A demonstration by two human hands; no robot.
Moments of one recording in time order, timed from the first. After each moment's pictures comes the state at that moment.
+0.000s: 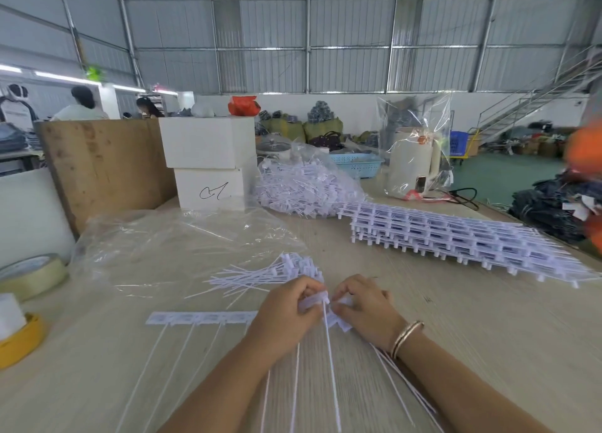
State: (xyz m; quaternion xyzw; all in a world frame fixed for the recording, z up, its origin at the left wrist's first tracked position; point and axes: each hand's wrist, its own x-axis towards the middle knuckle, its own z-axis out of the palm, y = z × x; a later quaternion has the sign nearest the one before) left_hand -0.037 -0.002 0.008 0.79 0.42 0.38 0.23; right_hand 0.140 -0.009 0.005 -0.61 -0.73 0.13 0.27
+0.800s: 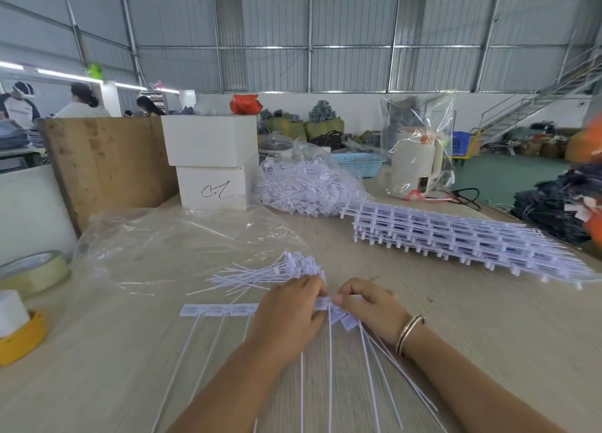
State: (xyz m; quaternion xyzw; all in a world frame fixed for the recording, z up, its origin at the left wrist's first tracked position) left_hand -0.032 -0.008 0.017 0.86 0.44 0.26 -0.04; right_hand 0.141 -0.017 0.014 -0.56 -0.69 0.27 0.36
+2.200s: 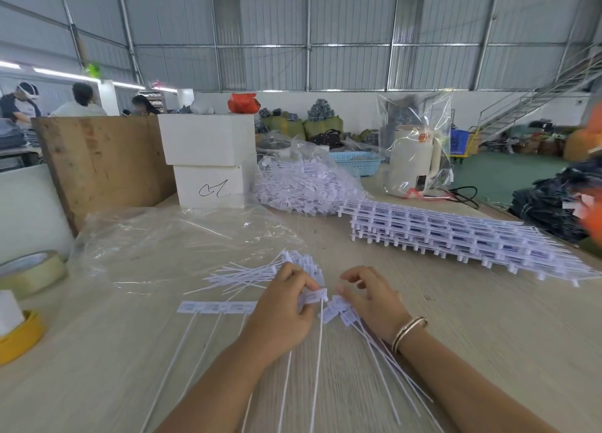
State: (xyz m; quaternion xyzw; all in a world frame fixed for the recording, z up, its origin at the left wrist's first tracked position) left_hand -0.038 -0.005 0.014 0.82 0.41 0.37 0.11; right_hand 0.147 -0.006 0.006 -0.62 -0.67 0.15 0.37
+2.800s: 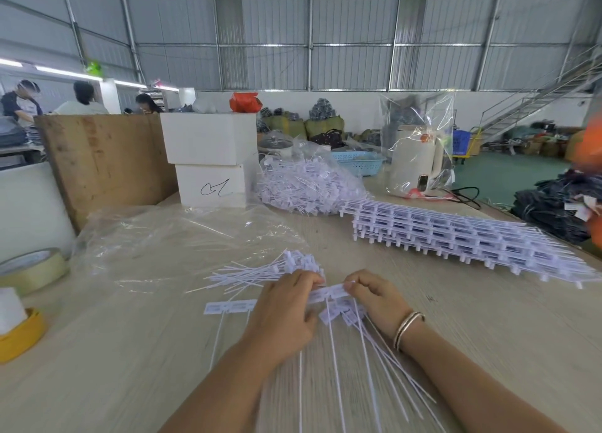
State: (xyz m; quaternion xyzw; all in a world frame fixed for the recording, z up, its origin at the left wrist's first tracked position) left_hand -0.037 -0.003 0.009 0.85 0.43 0.30 0.00; right_hand 0.146 -0.008 0.008 -0.56 -0.65 0.26 0.45
